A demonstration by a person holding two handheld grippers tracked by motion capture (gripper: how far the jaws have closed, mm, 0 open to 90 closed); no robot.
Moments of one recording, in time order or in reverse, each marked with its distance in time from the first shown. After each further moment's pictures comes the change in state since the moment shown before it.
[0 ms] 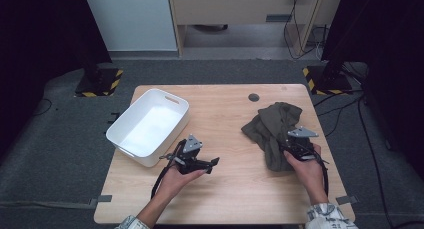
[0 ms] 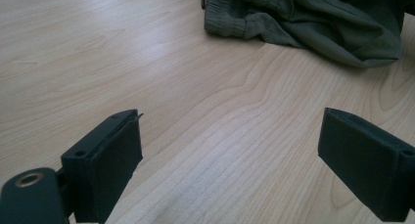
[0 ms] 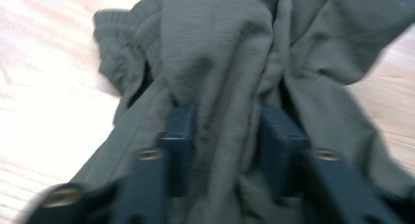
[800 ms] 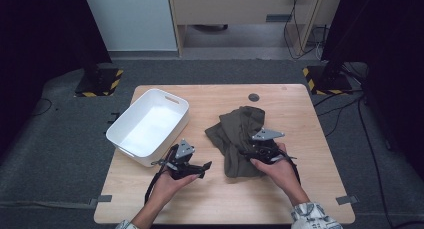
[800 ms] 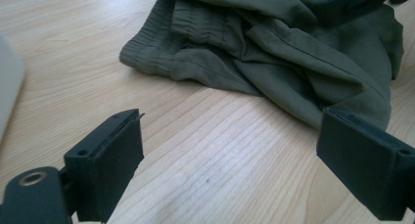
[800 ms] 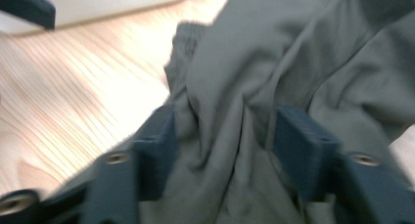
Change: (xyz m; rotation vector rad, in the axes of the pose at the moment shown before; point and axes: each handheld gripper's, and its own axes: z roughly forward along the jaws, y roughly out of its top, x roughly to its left) left arm 0.004 -0.016 -0.026 0.013 0.052 -0.006; right arm 0.093 0.036 0.010 -0.067 0.370 -0.095
